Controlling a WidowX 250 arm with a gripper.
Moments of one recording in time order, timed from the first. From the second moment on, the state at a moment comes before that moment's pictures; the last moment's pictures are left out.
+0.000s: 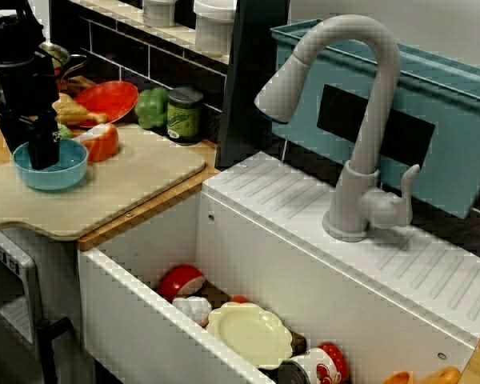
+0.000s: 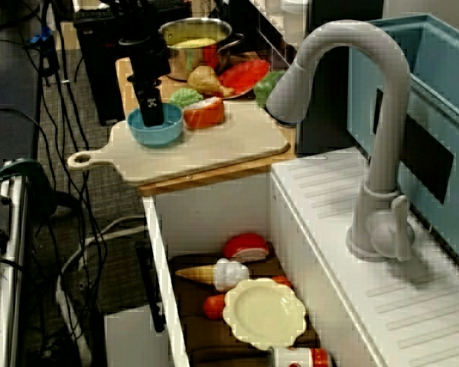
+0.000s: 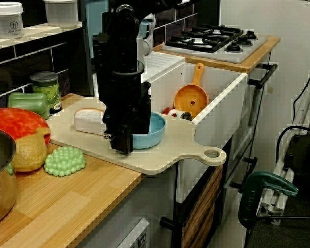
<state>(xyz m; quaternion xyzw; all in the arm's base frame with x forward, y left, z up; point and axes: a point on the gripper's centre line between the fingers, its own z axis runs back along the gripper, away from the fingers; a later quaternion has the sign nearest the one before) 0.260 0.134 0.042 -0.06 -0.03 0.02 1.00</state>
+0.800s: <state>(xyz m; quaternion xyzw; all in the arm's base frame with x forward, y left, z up) 0.255 0.128 0.052 -0.08 0.00 0.00 1.00</state>
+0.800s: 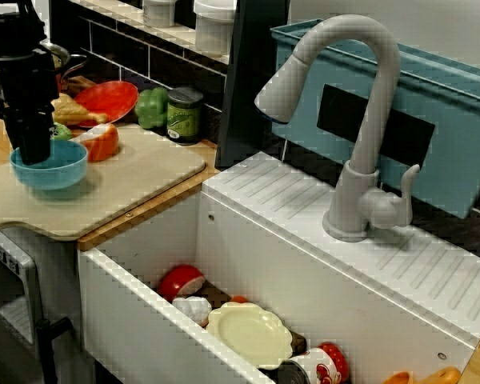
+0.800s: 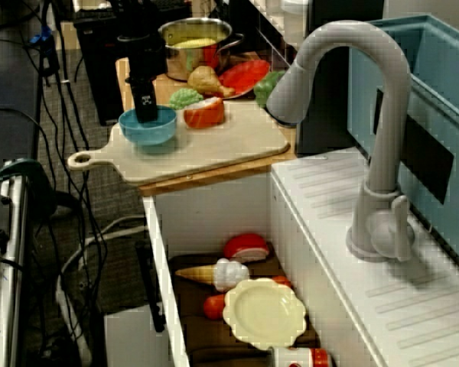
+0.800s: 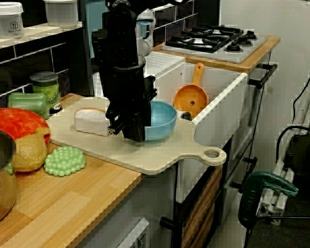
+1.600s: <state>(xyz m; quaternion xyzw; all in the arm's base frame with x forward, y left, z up) 0.255 0.127 0.122 -0.11 -0.04 -0.03 0.99</state>
